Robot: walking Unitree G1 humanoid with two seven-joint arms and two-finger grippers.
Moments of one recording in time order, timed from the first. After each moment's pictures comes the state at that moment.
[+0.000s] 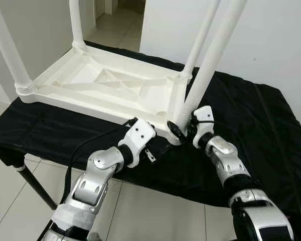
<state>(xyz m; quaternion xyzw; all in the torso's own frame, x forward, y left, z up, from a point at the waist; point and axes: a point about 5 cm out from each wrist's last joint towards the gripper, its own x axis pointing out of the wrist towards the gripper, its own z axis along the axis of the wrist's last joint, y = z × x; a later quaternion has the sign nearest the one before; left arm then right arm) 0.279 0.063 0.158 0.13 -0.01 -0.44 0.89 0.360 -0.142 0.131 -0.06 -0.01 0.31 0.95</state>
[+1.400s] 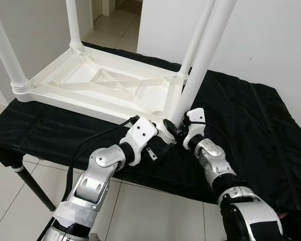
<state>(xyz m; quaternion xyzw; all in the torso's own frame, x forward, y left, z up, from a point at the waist) 0.283 0.061 0.159 0.13 -0.01 -0.44 0.89 0.356 -0.119 0.117 0.00 -0.03 0.18 0.98</state>
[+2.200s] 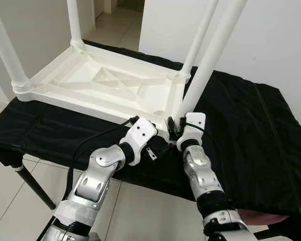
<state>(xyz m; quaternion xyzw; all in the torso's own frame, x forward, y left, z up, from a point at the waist) 0.285 0.061 0.159 0.13 -0.01 -0.44 0.89 0.335 -0.112 0.127 0.04 -0.04 0.06 1.00</state>
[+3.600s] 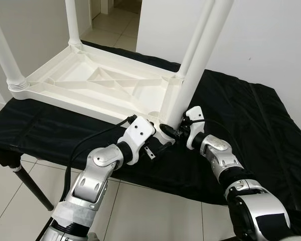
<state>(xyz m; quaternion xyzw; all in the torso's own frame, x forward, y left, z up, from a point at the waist) 0.287 0.065 0.162 0.13 -0.01 -0.43 0.89 0.361 -0.130 0.121 -0.03 0.03 0.37 0.93</state>
